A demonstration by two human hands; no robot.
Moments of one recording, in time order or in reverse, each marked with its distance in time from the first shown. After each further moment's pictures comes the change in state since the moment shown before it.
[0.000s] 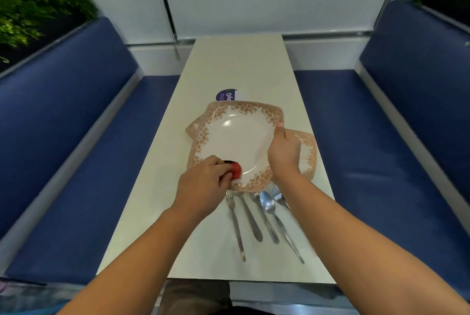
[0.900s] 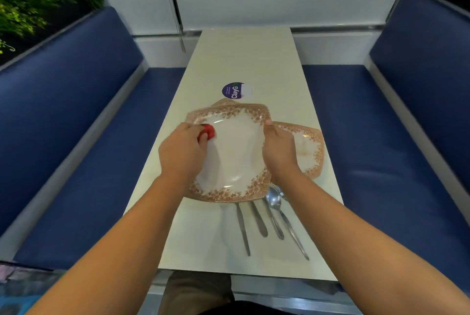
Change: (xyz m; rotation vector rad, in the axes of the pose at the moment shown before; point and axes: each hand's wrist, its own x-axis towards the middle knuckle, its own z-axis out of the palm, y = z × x) left_hand 0.042 -0.037 -0.024 0.106 0.218 -0.315; right_hand -0.015 0.000 0.010 -0.078 -0.215 -0.056
